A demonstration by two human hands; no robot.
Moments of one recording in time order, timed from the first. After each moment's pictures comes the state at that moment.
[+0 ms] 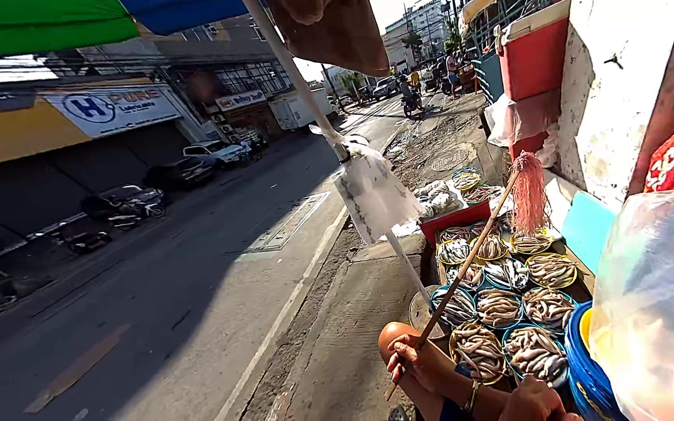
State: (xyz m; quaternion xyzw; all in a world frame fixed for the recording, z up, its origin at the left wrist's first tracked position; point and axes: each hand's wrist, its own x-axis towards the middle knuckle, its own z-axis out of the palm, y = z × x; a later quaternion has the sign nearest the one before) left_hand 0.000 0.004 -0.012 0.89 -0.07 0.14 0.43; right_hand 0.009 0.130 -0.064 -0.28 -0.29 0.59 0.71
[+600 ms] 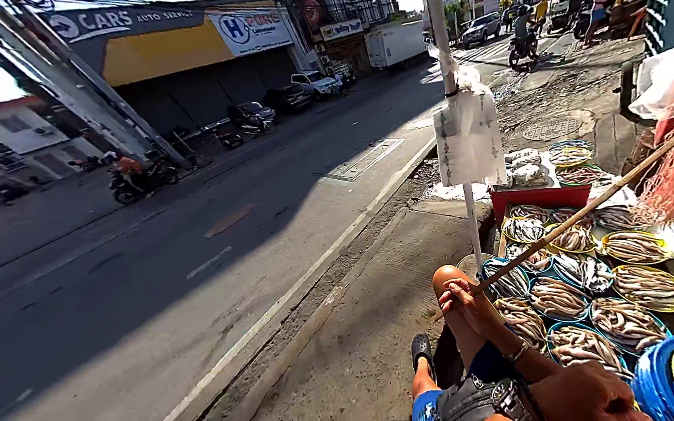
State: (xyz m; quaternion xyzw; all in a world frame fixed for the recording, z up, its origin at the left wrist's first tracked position) left_hand -0.003 0.004 -0.007 0.88 -0.10 0.15 0.43; right_hand 0.006 0.127 -0.058 -0.37 -0.34 0.55 0.67
